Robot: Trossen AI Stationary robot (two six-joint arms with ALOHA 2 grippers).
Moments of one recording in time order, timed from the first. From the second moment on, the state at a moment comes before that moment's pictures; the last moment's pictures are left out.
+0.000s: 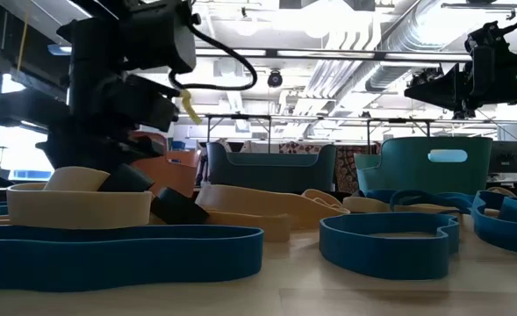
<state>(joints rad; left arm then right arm) -0.21 1.71 0.90 -0.66 0.08 0.06 -0.13 0.02 0.01 0.06 0.33 -0.07</state>
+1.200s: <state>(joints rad) 0.28 1.71 1.62 -0.74 -0.02 0.23 -0.13 0.02 0.01 0.06 0.33 -0.07</state>
